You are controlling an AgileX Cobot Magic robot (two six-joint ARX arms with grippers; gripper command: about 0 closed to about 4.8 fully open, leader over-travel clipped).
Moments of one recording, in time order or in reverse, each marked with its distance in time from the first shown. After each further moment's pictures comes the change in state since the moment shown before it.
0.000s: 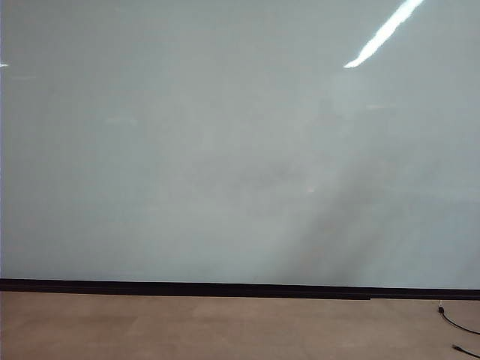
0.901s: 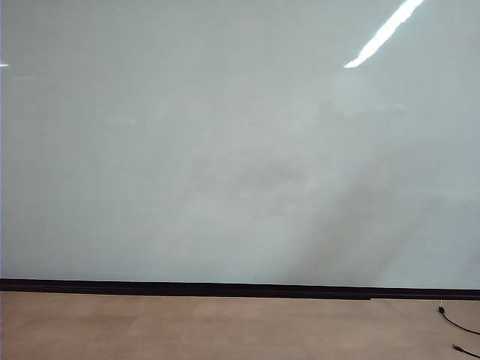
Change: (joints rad) left arm 0.000 0.000 0.000 0.000 0.000 0.000; right arm 0.000 0.000 0.000 -0.007 0.236 -0.020
